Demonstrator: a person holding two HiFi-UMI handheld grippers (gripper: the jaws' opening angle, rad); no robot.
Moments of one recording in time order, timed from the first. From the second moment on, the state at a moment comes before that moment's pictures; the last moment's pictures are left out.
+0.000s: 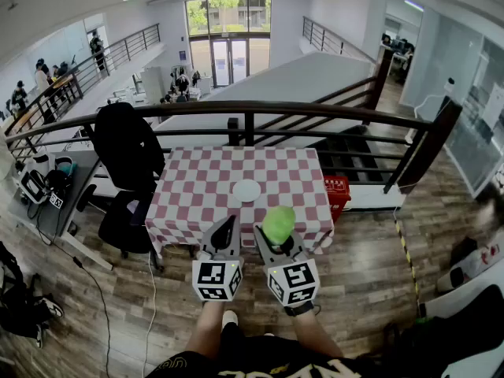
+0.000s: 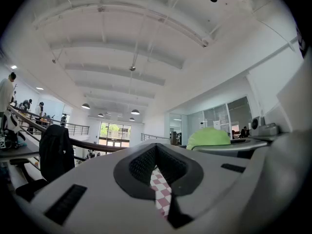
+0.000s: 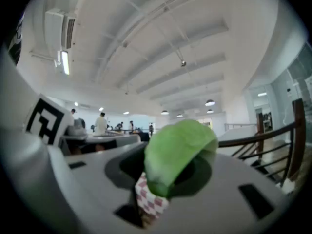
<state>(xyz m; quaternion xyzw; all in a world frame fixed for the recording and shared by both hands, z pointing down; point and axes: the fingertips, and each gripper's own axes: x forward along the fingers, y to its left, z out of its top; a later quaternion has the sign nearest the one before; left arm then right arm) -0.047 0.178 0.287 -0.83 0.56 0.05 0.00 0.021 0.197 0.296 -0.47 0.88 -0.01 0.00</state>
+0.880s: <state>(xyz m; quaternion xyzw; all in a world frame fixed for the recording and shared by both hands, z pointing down) -0.153 0.095 0.325 -0.83 0.55 0.06 -0.04 -0.073 0.112 0.344 -0.49 0.87 -0.07 -0.04</state>
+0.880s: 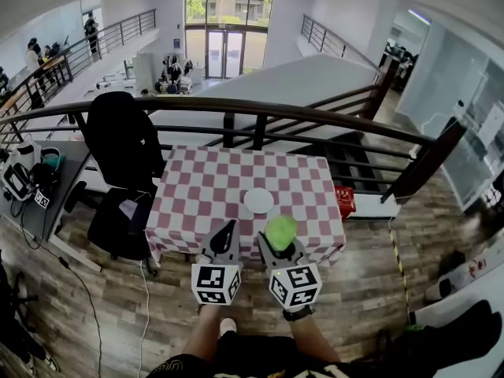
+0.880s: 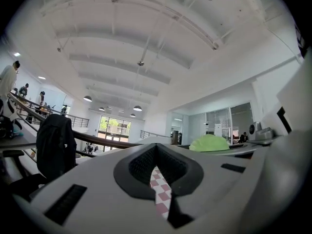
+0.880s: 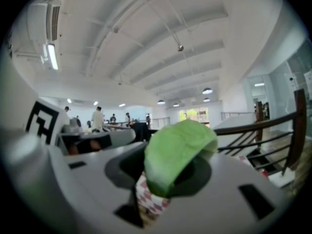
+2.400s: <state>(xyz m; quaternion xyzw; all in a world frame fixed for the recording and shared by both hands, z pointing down) -0.093 -0.179 0.392 -0.80 0.59 0.00 -0.08 -0.020 -0.173 0.404 -0.40 0.90 -0.15 -0.02</state>
